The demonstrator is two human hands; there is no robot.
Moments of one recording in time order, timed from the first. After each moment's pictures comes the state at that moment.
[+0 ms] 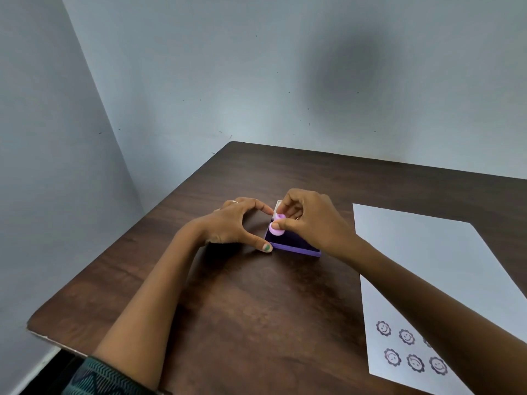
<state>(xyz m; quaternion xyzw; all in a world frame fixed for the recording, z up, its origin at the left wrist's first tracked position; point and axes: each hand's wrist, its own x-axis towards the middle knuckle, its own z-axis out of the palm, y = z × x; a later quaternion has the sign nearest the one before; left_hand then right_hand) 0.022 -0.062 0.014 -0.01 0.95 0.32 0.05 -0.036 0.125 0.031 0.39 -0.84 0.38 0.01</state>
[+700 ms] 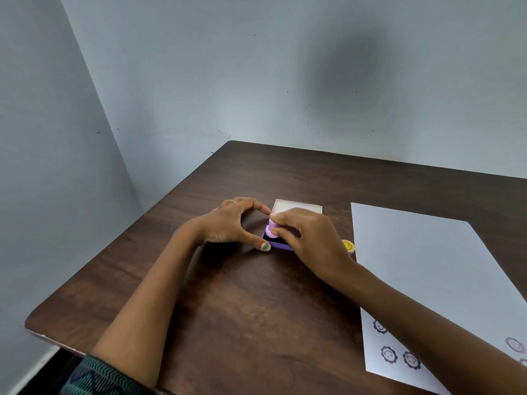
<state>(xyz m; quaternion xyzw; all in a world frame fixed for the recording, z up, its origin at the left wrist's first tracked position) 0.023 -0.062 0.013 -0.02 0.95 0.31 0.06 -0.019 0.134 0.000 0.45 -0.81 0.35 0.15</state>
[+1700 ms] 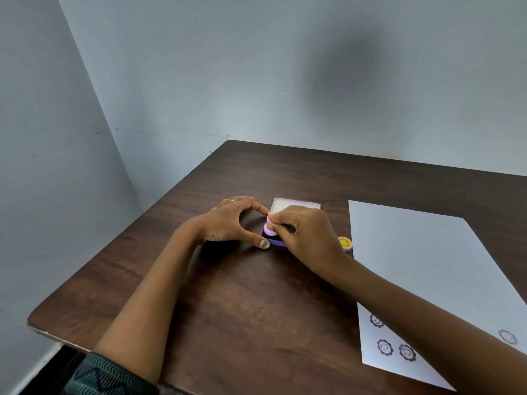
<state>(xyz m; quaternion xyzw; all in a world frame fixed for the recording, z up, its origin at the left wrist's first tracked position) 0.025 -0.059 0.015 -0.03 0.95 0.30 0.06 -0.016 0.131 0.004 0.46 -0.79 0.37 0.17</state>
